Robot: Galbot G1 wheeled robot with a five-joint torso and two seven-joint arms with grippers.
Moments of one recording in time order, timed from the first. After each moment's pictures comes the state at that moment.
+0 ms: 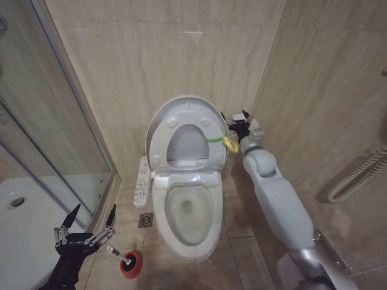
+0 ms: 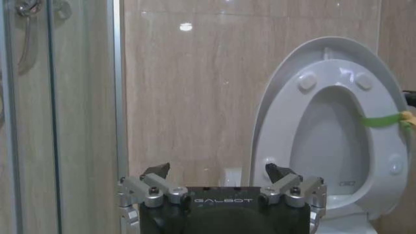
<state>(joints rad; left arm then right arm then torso) 2.02 -1.34 -0.80 -2.50 -0.34 -0.14 0.01 -0.57 1.22 0.34 1.65 0.36 -0.21 0.08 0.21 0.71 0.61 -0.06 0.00</state>
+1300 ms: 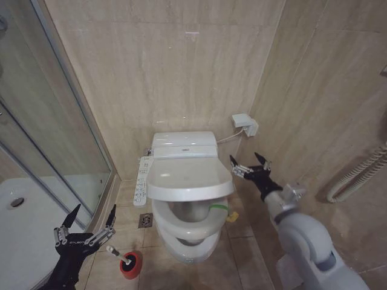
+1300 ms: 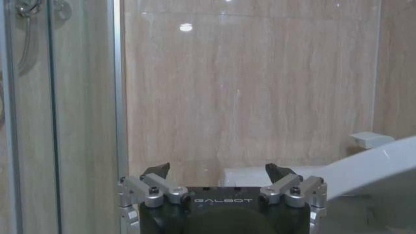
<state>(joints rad) 2.02 -1.34 -0.80 -2.50 -0.34 -0.14 0.01 -1.29 1.16 0.52 2.31 0.48 -0.35 0.18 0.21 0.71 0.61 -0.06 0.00</state>
